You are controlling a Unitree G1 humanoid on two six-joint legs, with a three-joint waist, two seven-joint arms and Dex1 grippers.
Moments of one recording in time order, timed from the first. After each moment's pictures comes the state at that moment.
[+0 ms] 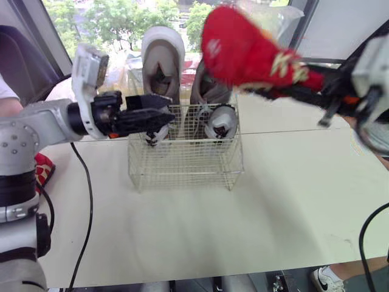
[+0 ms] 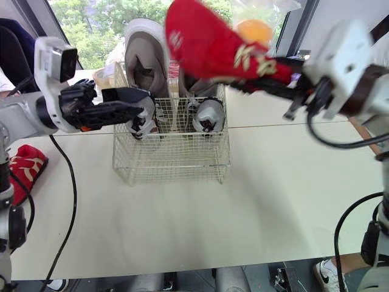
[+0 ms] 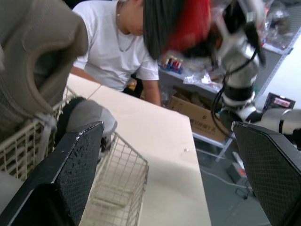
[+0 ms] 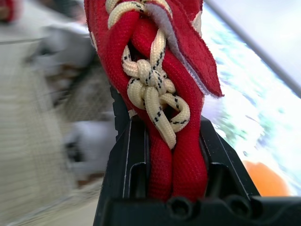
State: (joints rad) left arm -0.87 0.85 0.16 -0.07 -1.27 1.09 -0.90; right arm -0.69 -1.00 -0.22 -0.49 0.49 0.56 0.93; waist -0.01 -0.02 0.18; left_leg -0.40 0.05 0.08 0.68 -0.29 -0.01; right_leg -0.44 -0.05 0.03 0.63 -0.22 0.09
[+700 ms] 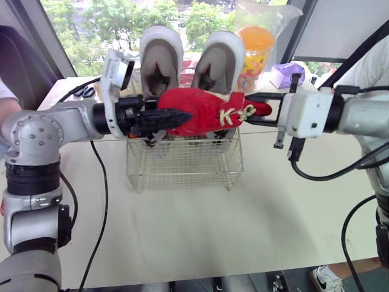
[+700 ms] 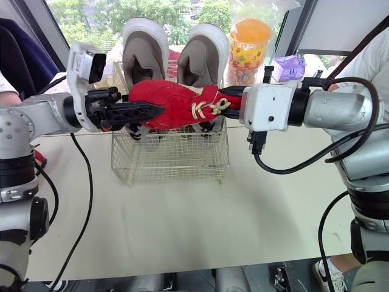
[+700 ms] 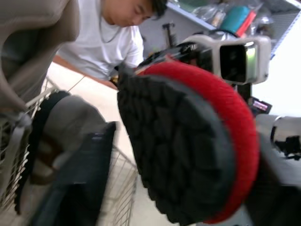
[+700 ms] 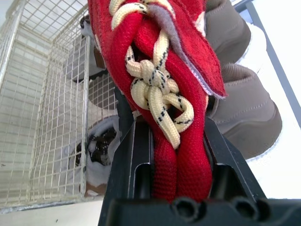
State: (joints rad) left arm -0.90 0.72 0.13 -0.07 -1.21 1.17 -0.86; right arm -0.77 -0.96 0.03 -0.42 0.24 0.26 0.99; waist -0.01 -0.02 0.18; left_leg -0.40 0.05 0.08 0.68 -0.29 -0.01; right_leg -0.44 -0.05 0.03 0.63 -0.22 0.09
